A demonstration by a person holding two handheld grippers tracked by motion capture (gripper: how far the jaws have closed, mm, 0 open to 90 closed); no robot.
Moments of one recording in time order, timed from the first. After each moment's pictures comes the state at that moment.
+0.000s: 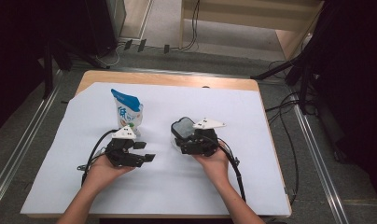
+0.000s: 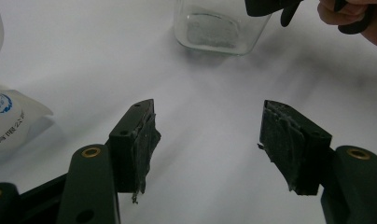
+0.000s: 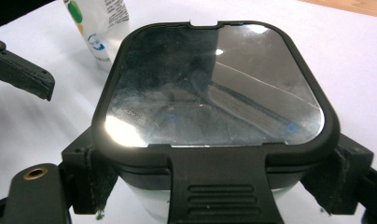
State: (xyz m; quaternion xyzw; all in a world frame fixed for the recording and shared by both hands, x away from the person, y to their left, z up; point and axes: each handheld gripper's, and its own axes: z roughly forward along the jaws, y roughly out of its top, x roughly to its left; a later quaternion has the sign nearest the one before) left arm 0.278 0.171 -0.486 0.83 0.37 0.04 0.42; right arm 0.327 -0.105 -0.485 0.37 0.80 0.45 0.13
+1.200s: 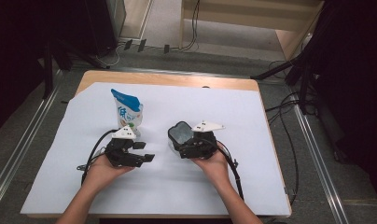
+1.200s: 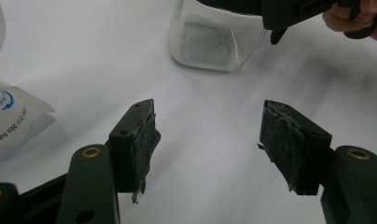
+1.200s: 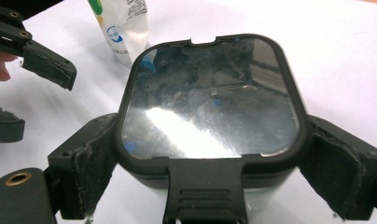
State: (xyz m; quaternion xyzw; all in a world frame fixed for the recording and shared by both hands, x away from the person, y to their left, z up) left arm 0.279 0.173 -0.486 0.83 0.37 0.04 0.42; right arm 0.322 -0.108 -0.487 0.35 0.81 0.45 0.11
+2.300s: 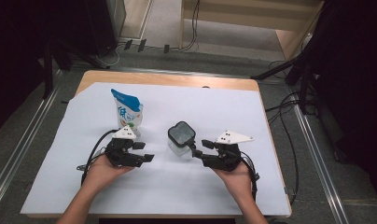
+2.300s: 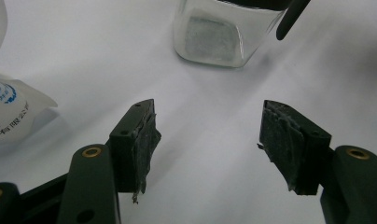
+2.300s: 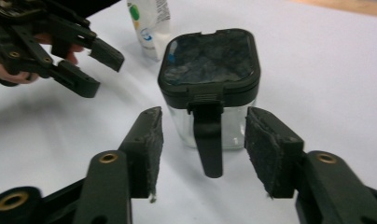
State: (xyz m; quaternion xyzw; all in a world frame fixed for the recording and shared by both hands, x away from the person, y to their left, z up) left arm 0.279 0.172 -0.489 0.83 0.37 0.04 0.41; right arm 0.280 -0.165 -0.462 0.34 0.80 0.48 0.08
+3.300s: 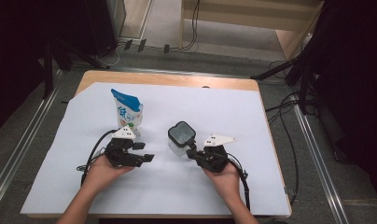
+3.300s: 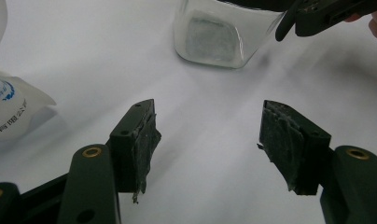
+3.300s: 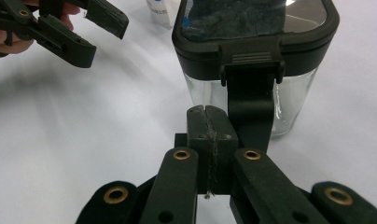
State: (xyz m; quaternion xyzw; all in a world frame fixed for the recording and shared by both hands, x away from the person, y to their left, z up) left arm 0.279 0.174 -0.489 0.83 0.38 0.04 0.41; right arm 0.287 -0.140 -0.493 0.33 0.83 0.45 0.05
